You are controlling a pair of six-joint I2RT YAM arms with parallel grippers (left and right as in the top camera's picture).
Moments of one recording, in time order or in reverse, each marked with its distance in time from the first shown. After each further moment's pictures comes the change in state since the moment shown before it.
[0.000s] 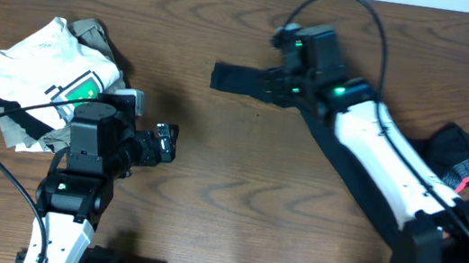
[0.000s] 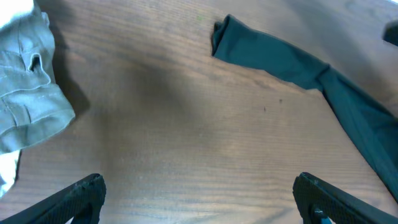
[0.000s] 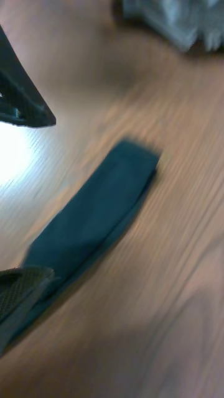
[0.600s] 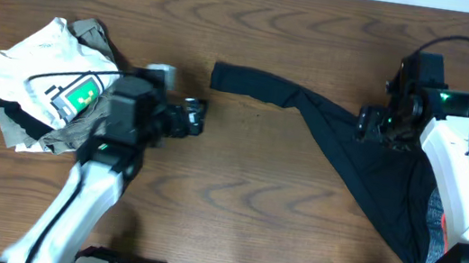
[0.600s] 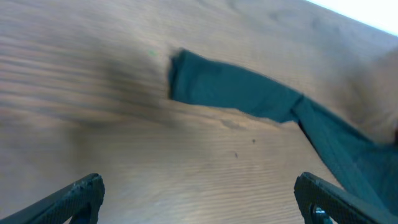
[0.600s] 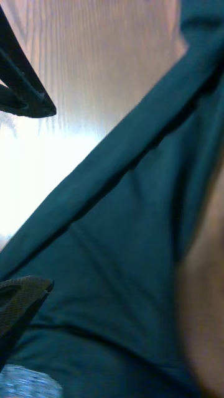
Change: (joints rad) left arm -0.147 0.392 0.030 0.430 0.007 -0.096; right arm -0.385 -0.140 -0.093 -0.573 0.102 0.202
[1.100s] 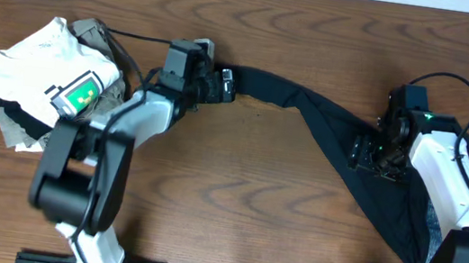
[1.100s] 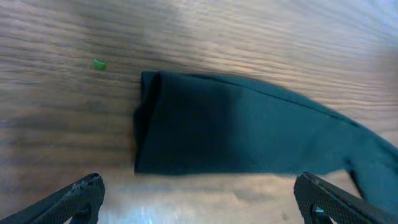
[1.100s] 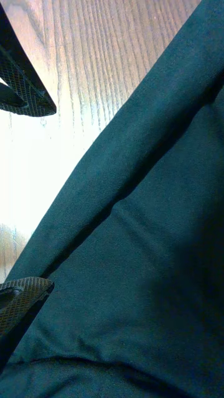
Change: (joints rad) left arm -0.049 0.624 0.363 0.121 0.008 -0.048; right arm -0.010 0.001 -0.201 0.049 0.000 0.028
